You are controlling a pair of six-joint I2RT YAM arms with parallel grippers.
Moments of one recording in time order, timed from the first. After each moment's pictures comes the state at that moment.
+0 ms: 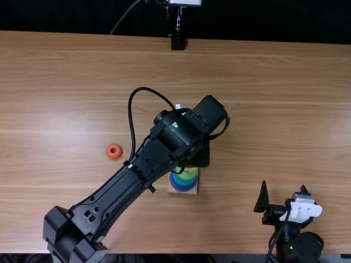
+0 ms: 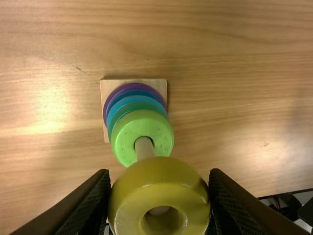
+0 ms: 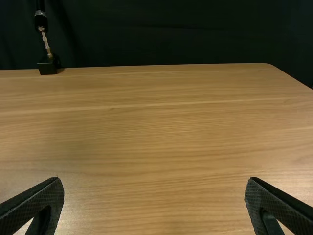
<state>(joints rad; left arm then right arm) -0.78 1.96 2.02 -1.36 0.02 -0.79 -0.08 0.01 0.08 -0.25 0.03 -0.04</state>
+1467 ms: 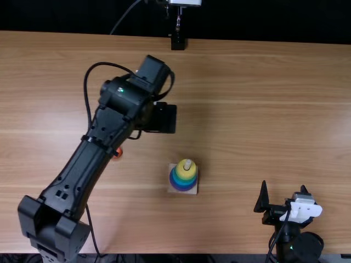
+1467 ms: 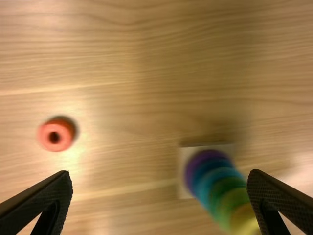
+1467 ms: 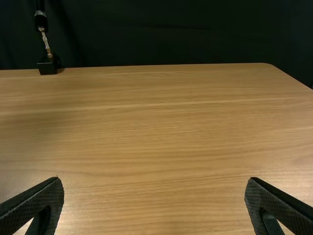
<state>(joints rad) -0.46 1.96 2.00 -1.30 0.03 -0.43 -0.08 0.01 0.08 -0.25 0.03 -0.04</state>
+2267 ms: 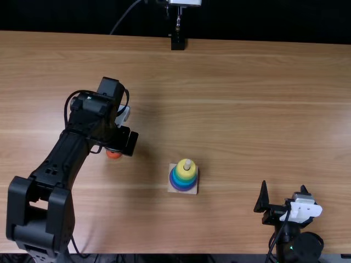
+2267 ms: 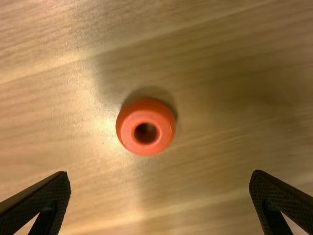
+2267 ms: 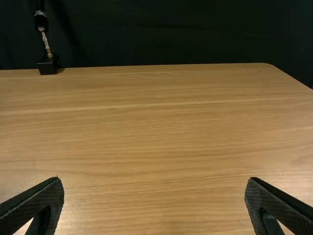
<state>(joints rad) -0.25 1.94 1.53 -1.08 0.03 -0.01 -0.08 0.01 0.08 -0.25 0.03 -0.04</state>
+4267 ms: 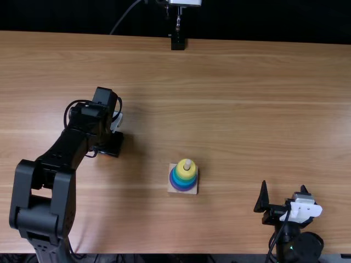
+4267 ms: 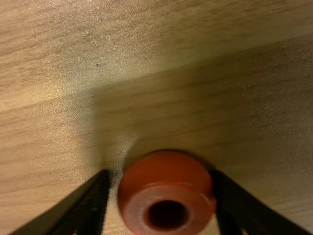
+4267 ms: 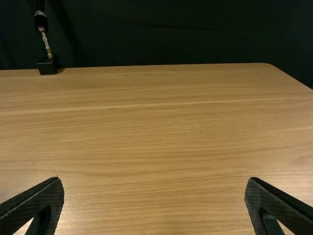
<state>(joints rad) -0.20 2.03 1.39 -0.87 -0.01 0.01 -0.08 0.01 0.08 -0.25 0.03 -0.04</state>
